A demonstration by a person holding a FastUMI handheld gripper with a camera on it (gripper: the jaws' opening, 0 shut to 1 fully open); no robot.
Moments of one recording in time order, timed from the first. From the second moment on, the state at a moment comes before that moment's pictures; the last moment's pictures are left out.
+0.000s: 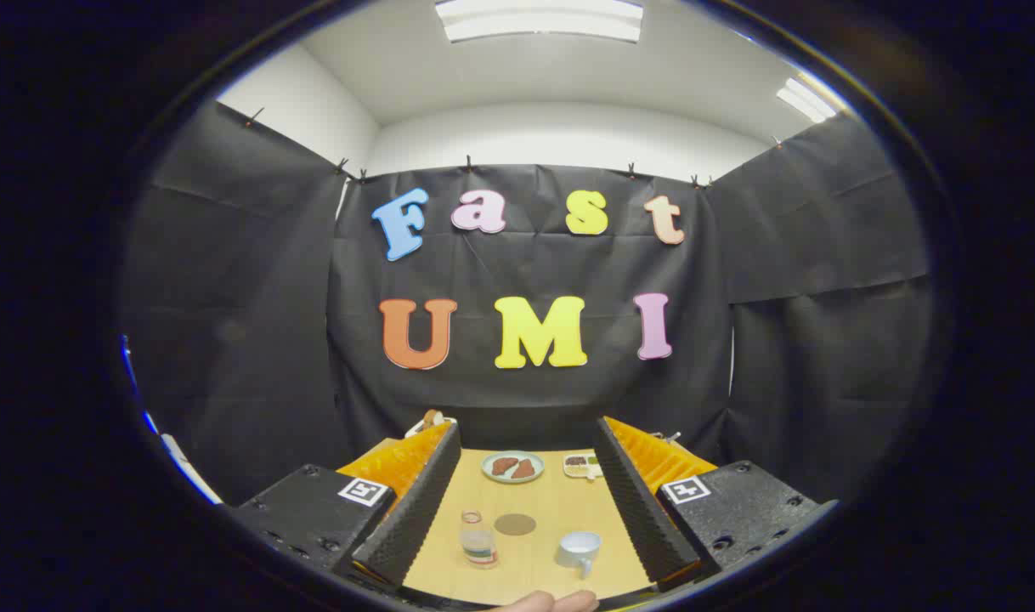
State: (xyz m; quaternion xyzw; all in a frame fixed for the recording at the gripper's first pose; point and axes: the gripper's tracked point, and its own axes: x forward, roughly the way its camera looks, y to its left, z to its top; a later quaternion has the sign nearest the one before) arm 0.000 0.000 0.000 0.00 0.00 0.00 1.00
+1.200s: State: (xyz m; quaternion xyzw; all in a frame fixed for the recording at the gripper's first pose) arm 0.031 0.021 -0.090 0.00 0.04 0.00 1.00
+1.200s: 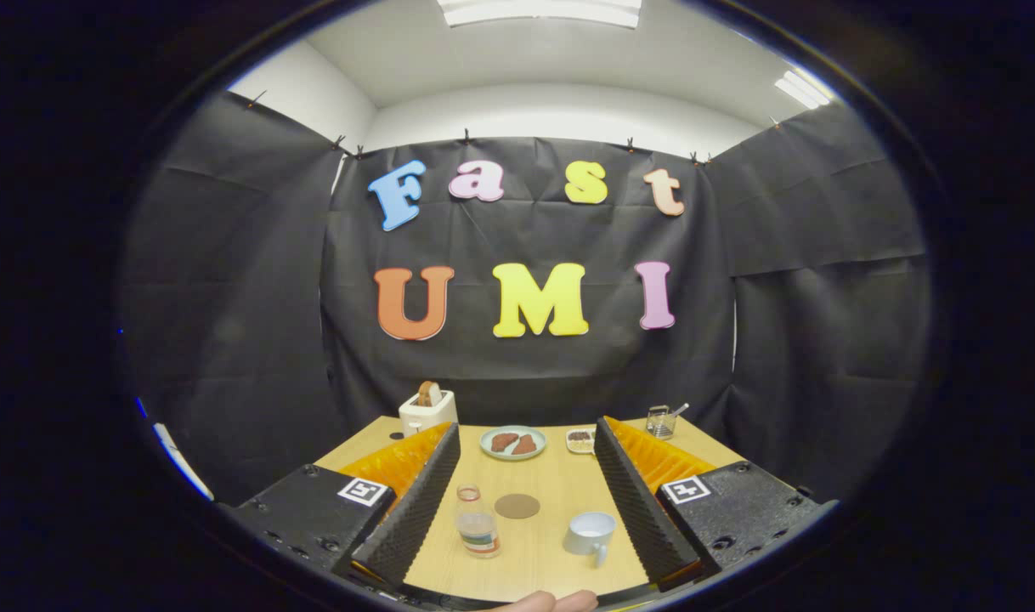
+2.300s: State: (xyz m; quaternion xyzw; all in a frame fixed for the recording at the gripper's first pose) arm 0.082 0.072 -0.257 -0.03 0.07 0.02 1.00
